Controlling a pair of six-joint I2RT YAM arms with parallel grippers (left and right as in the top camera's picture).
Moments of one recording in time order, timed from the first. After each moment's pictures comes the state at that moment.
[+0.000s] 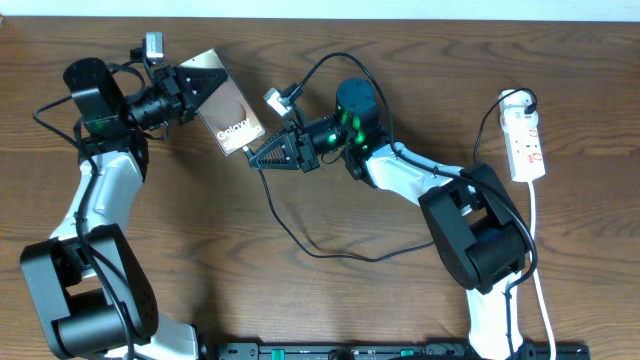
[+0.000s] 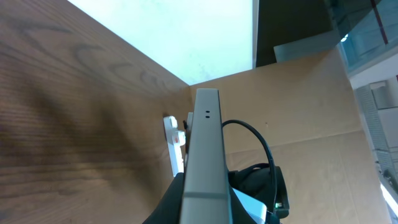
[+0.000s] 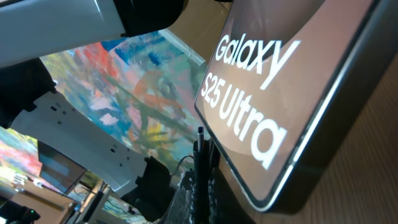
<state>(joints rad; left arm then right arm) 0.26 1.71 1.07 0.39 1.27 -1.03 0.57 2.14 1.32 0.86 -1.41 0.87</state>
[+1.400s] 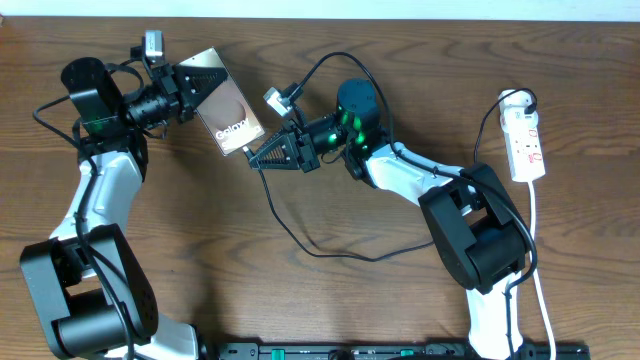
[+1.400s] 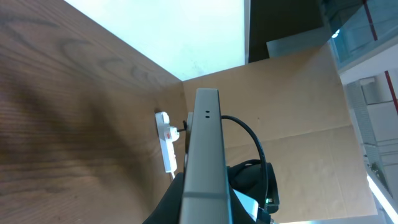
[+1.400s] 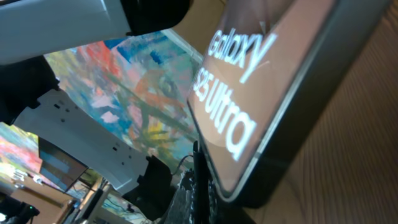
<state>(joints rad) 0.26 1.71 1.07 0.44 1.31 -1.09 0.57 2.14 1.32 0.90 -1.42 0.88</state>
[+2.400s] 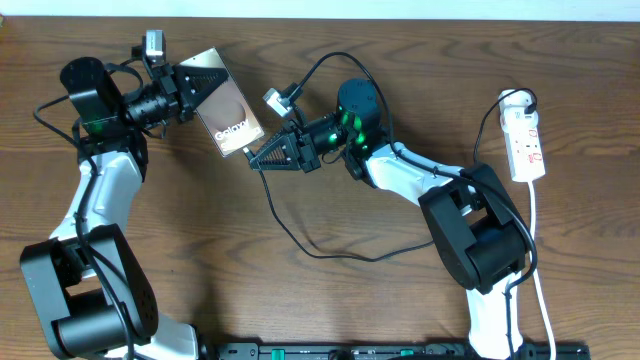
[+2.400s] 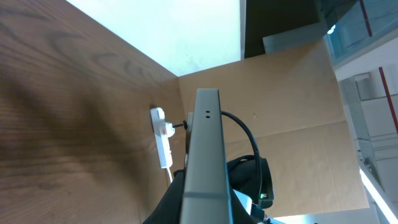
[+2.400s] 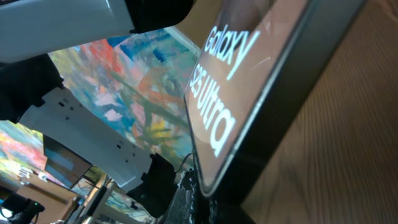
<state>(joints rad) 0.26 1.71 1.07 0.47 1.33 -1.12 0.57 2.14 1.32 0.90 -1.44 0.91</state>
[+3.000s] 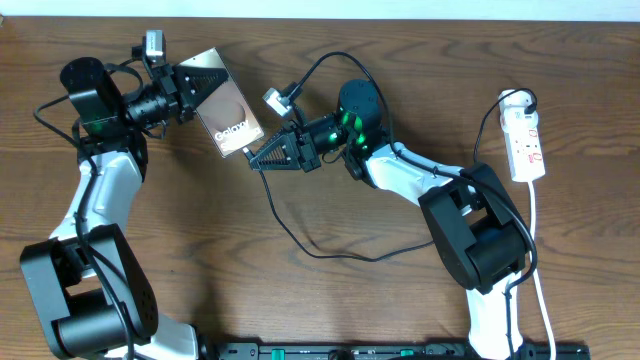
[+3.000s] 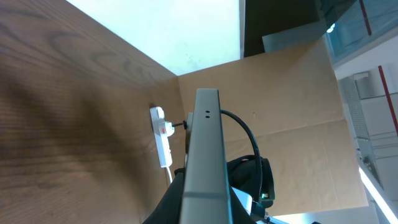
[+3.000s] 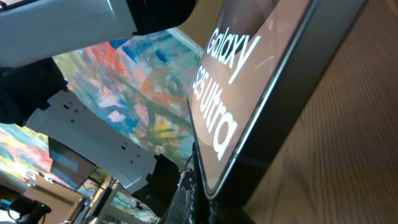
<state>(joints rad) 0.26 1.71 1.07 0.47 1.34 -1.12 0.57 2.14 1.32 0.93 -1.44 0.95</state>
